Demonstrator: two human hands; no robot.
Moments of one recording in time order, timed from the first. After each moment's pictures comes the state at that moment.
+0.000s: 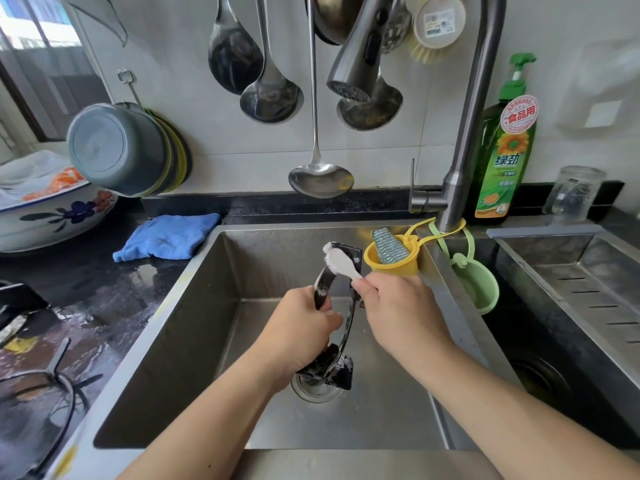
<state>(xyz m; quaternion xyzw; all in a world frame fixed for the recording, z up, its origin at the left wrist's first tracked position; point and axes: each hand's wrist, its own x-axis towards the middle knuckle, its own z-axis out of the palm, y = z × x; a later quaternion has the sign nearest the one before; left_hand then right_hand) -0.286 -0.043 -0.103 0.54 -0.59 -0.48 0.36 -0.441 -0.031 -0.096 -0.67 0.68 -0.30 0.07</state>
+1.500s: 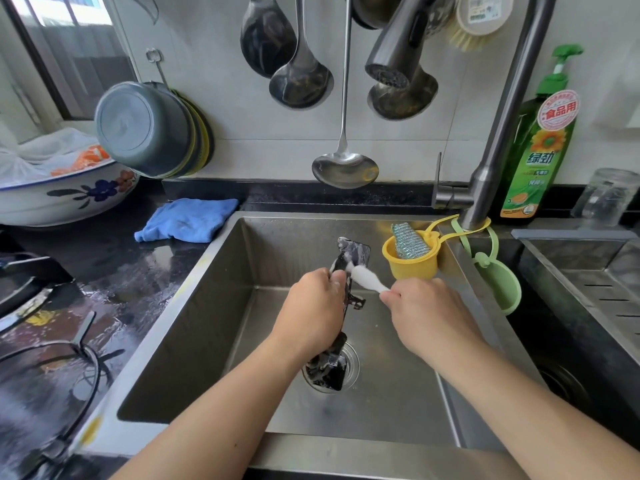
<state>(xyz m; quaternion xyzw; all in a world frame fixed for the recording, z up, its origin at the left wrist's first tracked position) -0.281 -0.050 -0.102 0.61 -0.62 -0.34 0.35 -0.443 -0.028 -0.092 -0.65 0.74 -0.14 0.09</state>
